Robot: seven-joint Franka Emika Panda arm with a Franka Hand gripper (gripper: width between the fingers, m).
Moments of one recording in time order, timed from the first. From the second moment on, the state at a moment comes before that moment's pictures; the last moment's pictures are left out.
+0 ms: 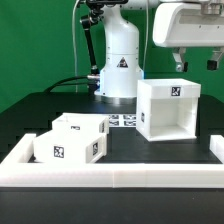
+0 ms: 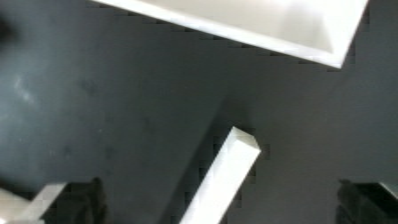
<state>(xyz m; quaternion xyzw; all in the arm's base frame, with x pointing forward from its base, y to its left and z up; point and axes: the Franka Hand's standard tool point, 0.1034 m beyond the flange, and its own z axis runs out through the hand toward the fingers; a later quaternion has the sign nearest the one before) 0.482 0.109 0.148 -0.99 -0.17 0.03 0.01</state>
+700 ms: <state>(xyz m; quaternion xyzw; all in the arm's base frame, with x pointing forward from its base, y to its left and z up) 0.407 0.128 0.118 -0.99 -0.11 0.05 0.02</state>
